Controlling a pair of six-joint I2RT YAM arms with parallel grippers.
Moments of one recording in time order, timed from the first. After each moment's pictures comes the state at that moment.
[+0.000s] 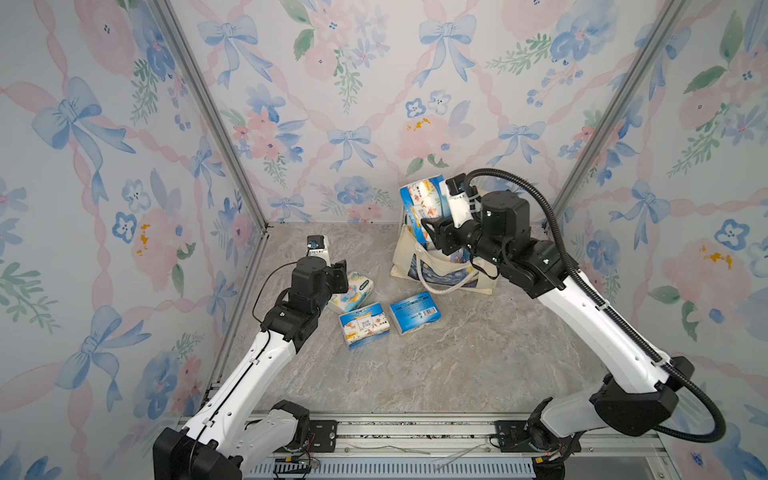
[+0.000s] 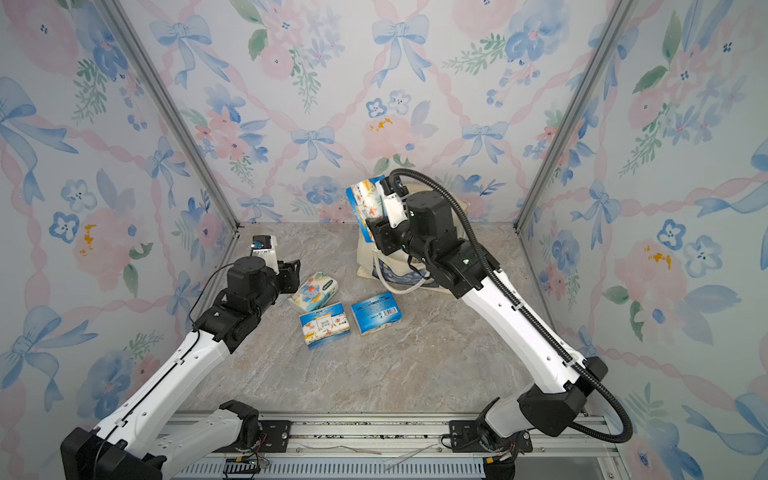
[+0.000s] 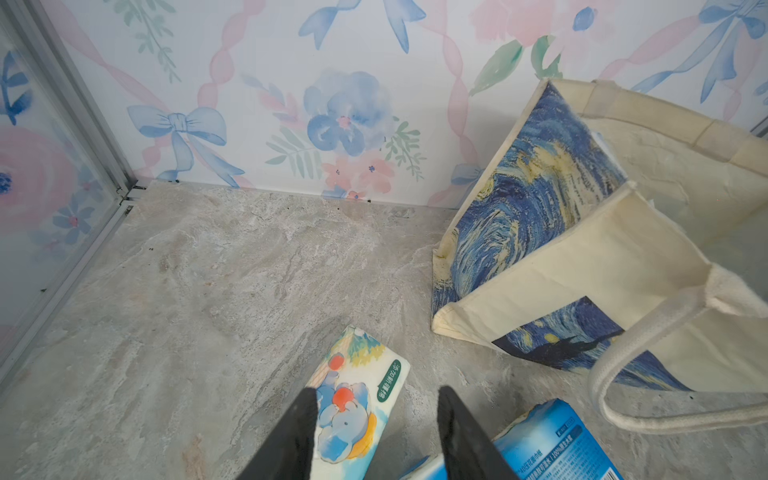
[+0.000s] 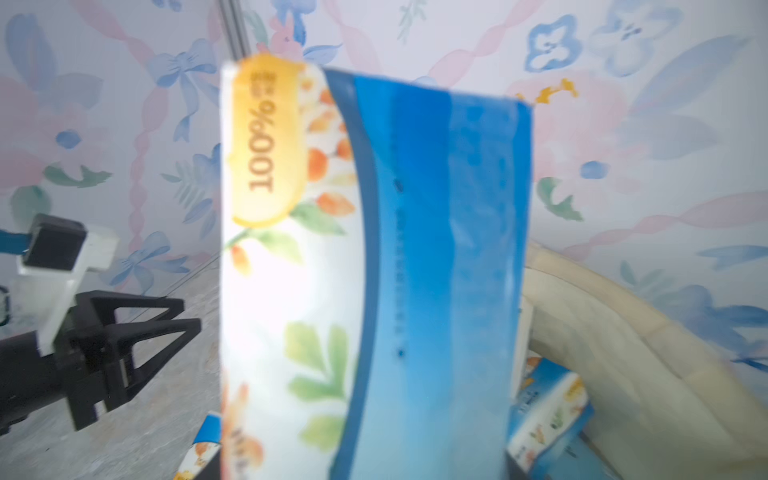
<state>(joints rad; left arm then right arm) -0.35 1.03 0.89 -0.24 -0.20 -0.28 0.67 1.46 1.79 -0.60 0.15 0.01</state>
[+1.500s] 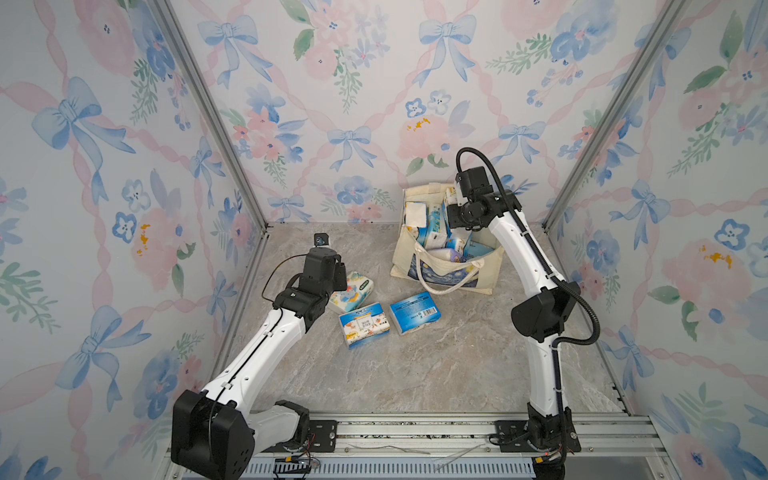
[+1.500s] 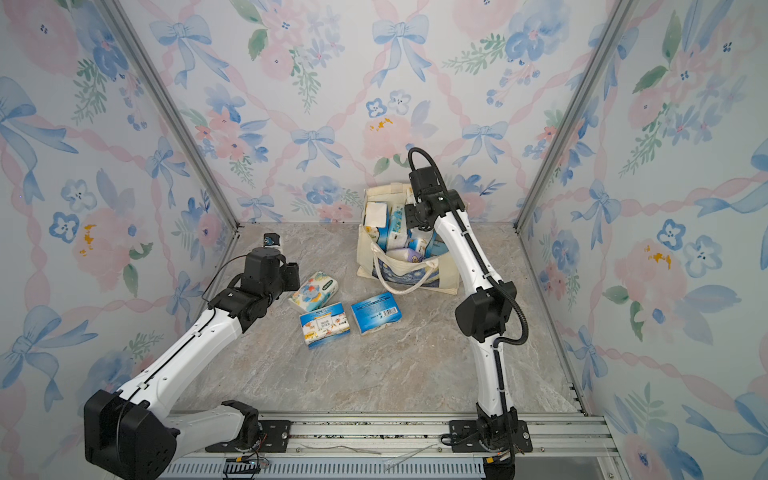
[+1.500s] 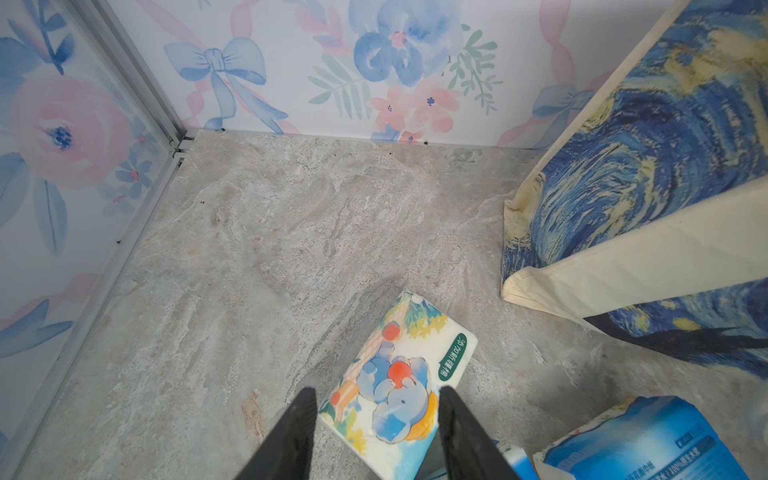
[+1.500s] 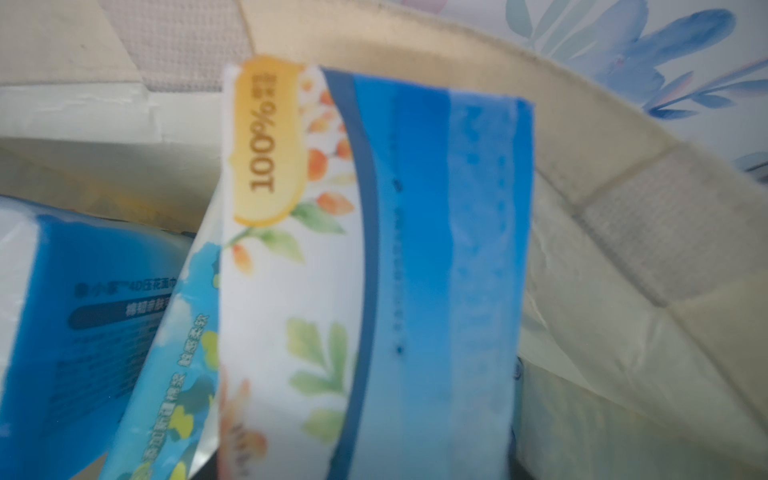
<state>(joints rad) -0.33 1.20 0.98 -0.37 -0.29 -0.25 0.37 2.24 2.52 -1.12 0.21 0.12</state>
